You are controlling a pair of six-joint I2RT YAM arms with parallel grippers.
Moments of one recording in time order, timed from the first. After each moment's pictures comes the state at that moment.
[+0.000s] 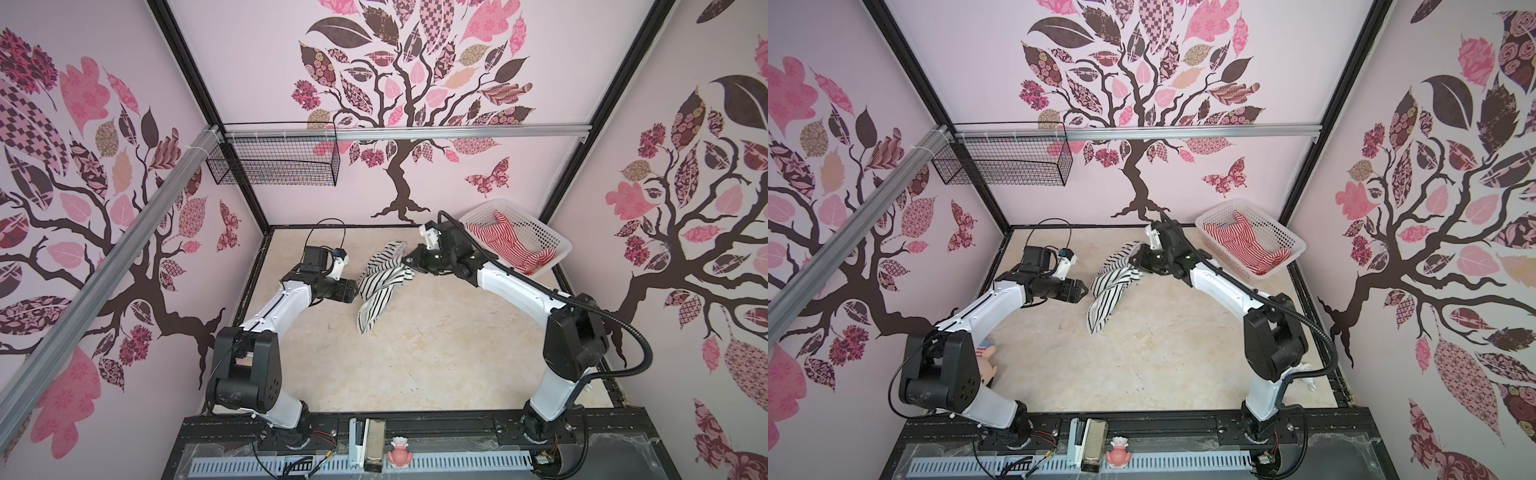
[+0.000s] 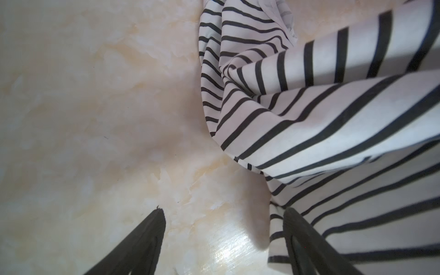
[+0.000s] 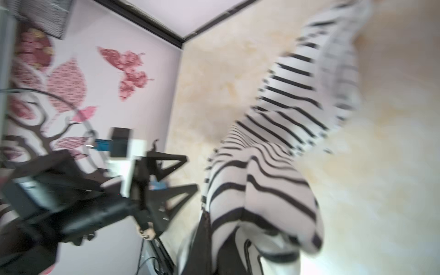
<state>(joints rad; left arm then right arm) -0.14 1.54 1.07 -0.52 0.30 0.11 0.50 1.73 1.34 -0.24 -0.43 0.76</state>
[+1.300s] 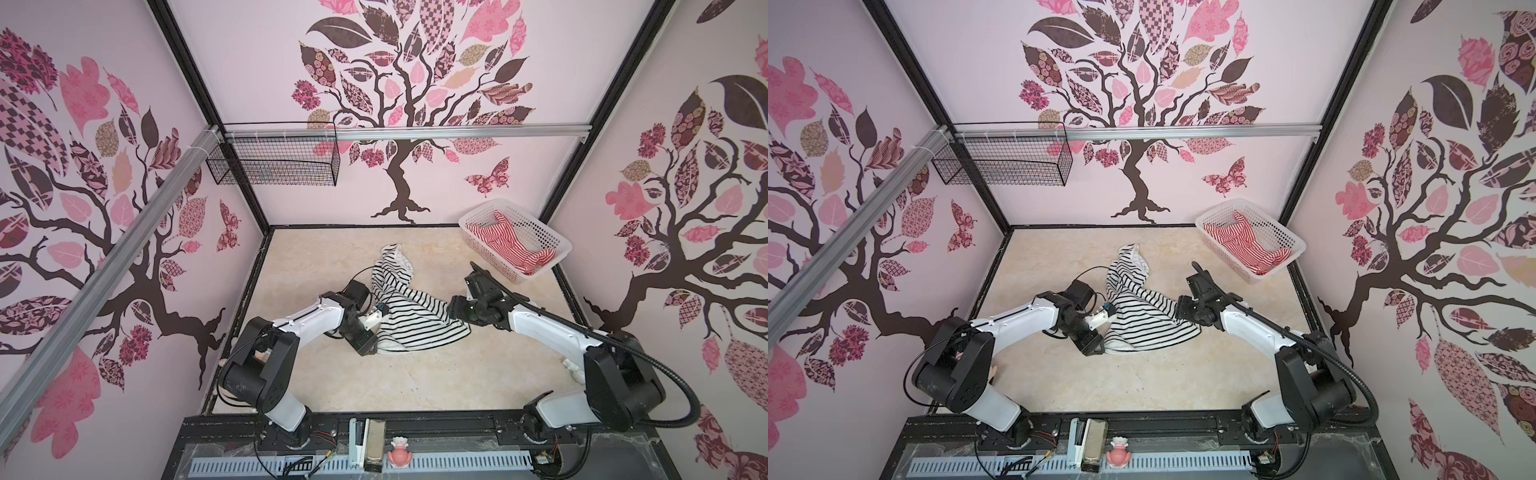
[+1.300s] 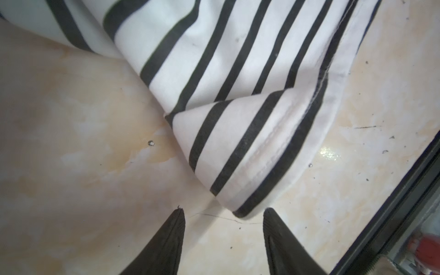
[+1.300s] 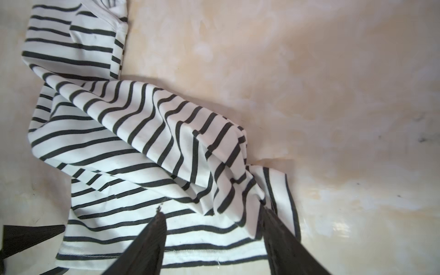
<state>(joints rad) -0.47 1.60 0.90 -0.74 0.32 0.38 0.45 1.40 0.83 -0.41 -0.05 0.65</state>
